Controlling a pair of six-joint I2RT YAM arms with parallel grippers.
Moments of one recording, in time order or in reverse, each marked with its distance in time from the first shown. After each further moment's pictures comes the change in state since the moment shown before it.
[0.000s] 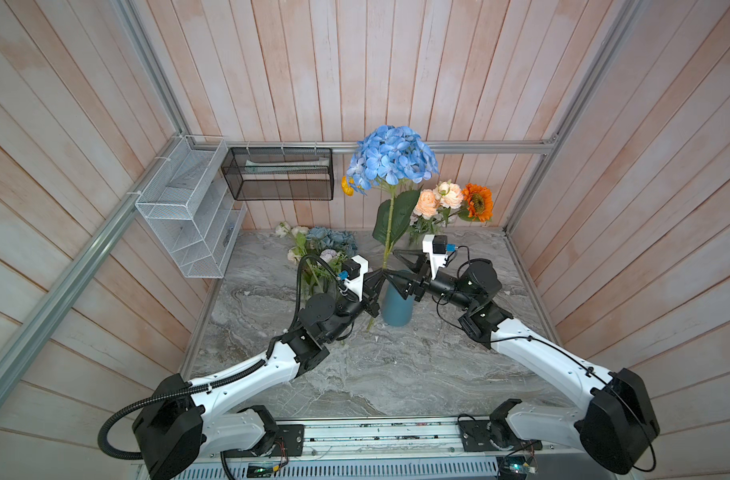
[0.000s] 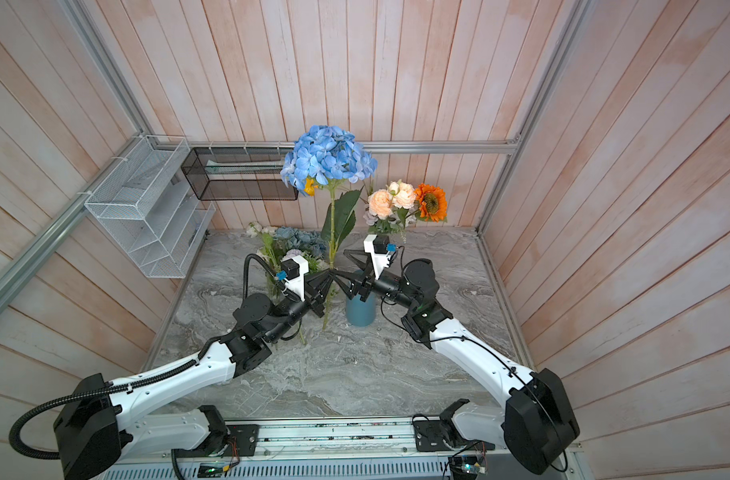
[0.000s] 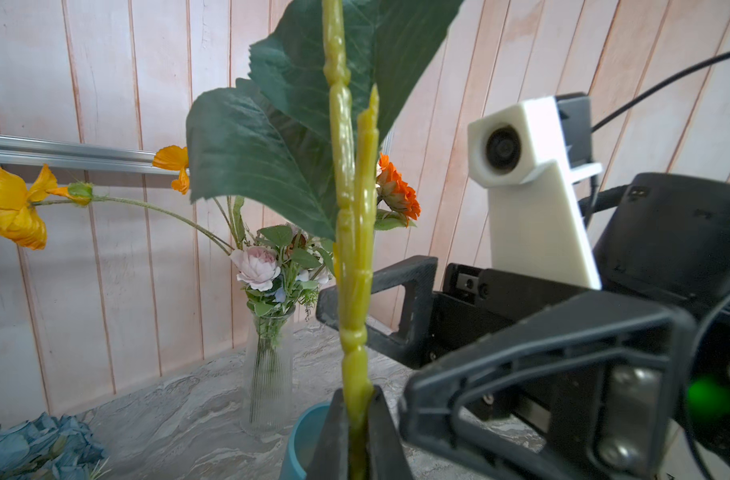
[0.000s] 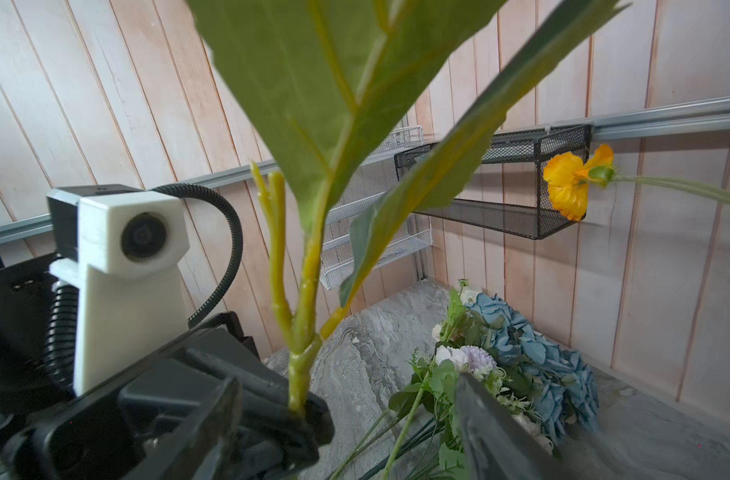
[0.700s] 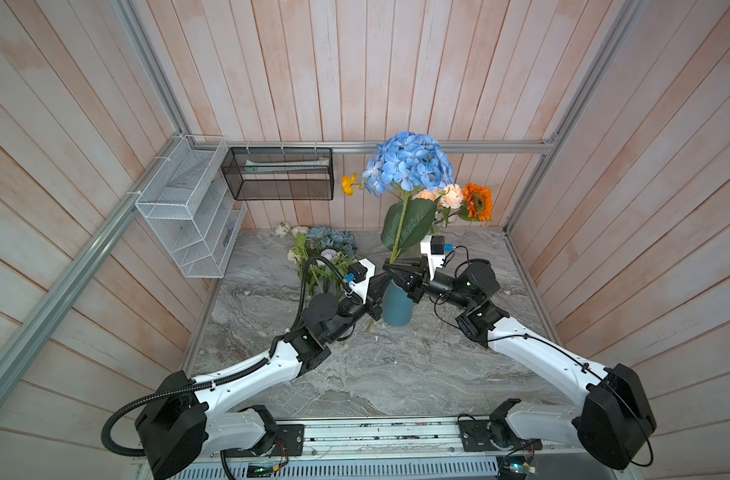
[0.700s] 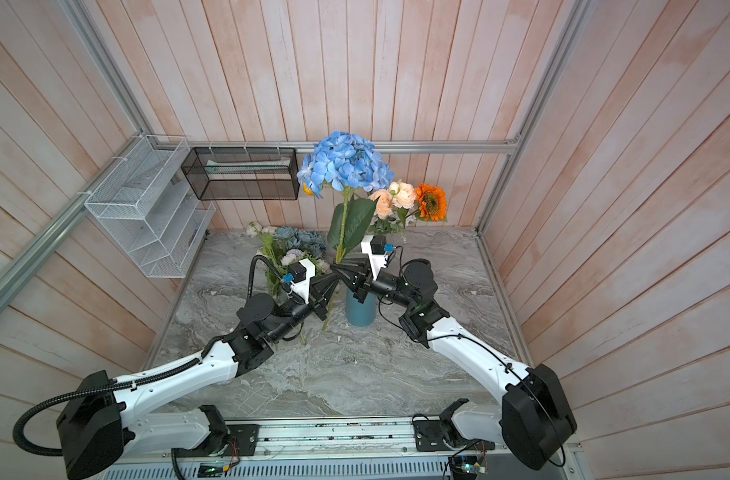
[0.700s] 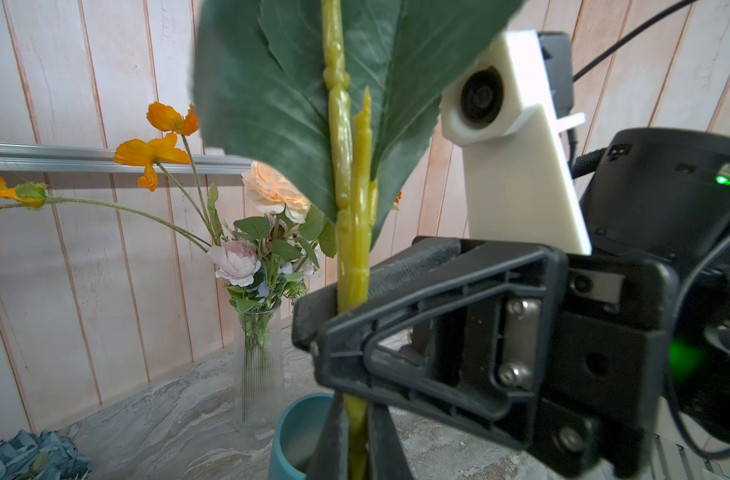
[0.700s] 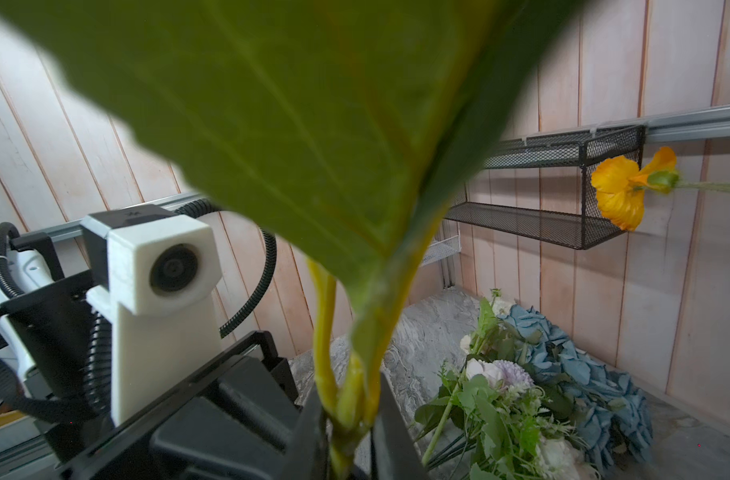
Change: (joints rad) left arm -0.009 0.017 0.000 -0.006 0.045 0.041; right arm 0.013 0.016 0.003 0.054 -0.053 0.037
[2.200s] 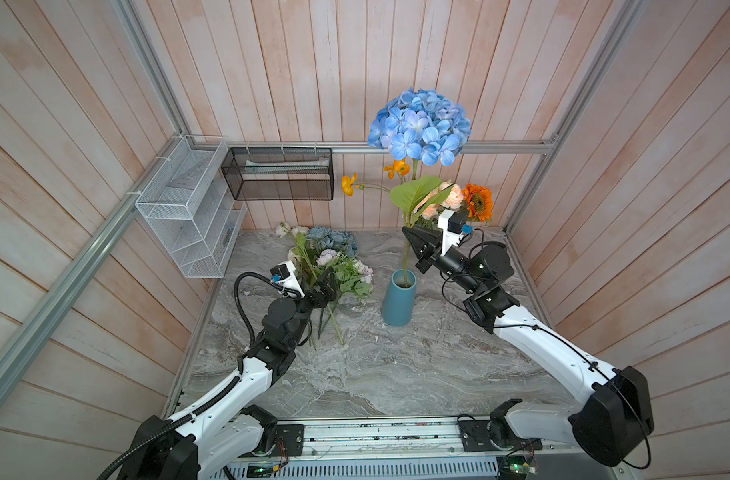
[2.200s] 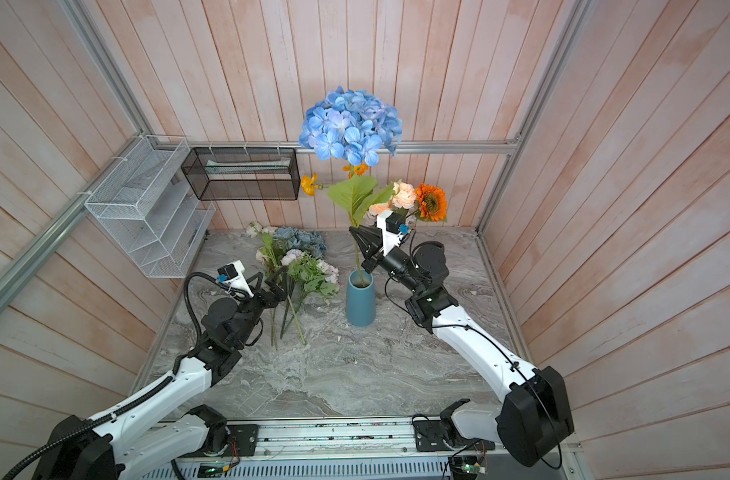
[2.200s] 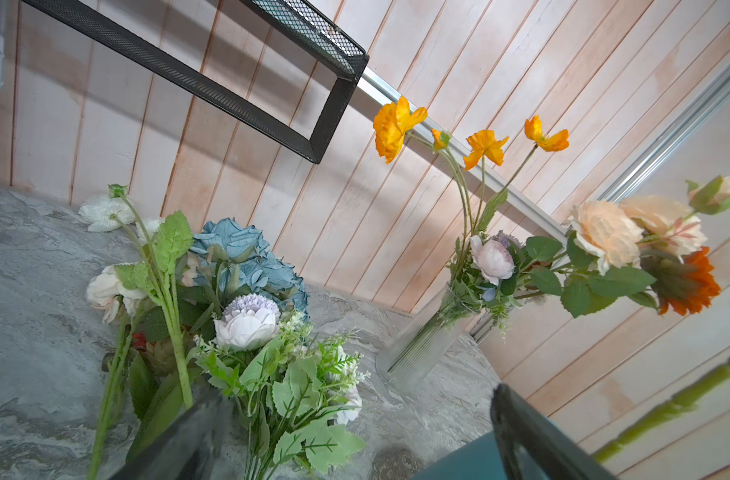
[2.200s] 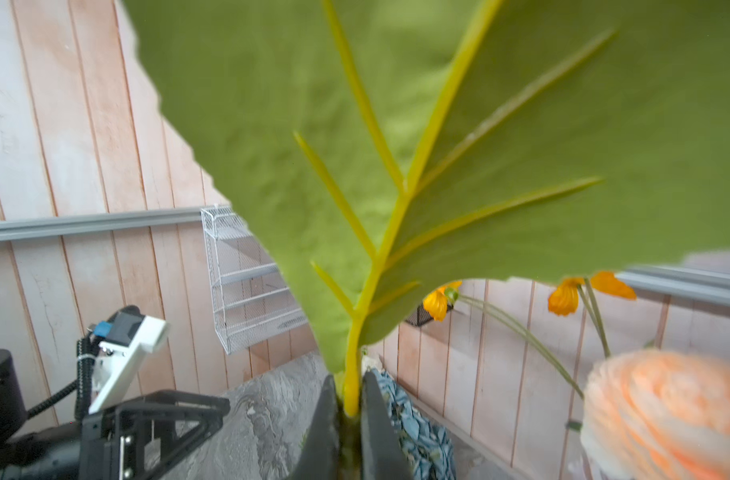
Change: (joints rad) left arm 0.382 -0.222 -0.262 -0.108 -0.205 -0.462; right arm -0.084 0.027 0.115 -0.044 0.240 -0.193
